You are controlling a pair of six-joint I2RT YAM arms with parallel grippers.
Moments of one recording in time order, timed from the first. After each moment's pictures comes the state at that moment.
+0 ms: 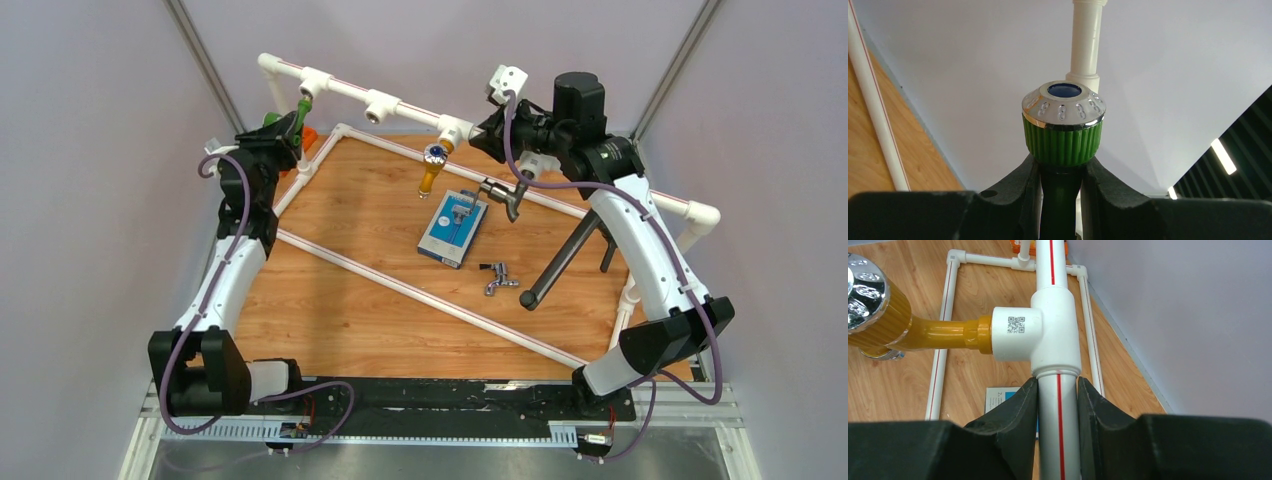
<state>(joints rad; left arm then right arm) 0.02 1.24 0.96 0.35 0.02 -1.65 0.37 1.53 1.80 -0.58 -0.59 -0.44</state>
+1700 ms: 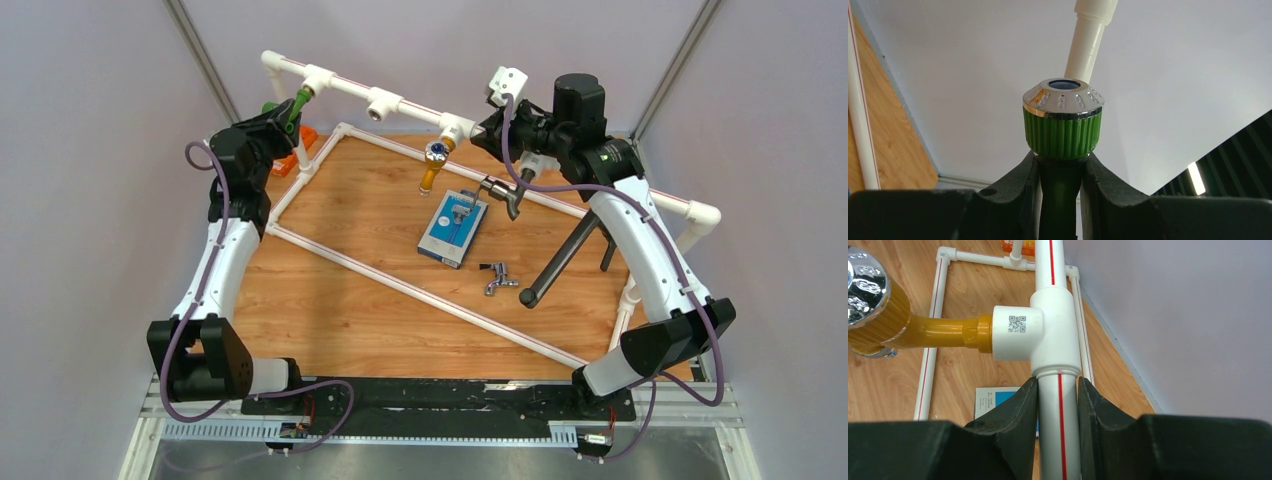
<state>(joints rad) 0.04 1.33 1.13 0.17 0.09 -1.81 0.38 1.52 1.78 -0.56 -0.56 -0.47</state>
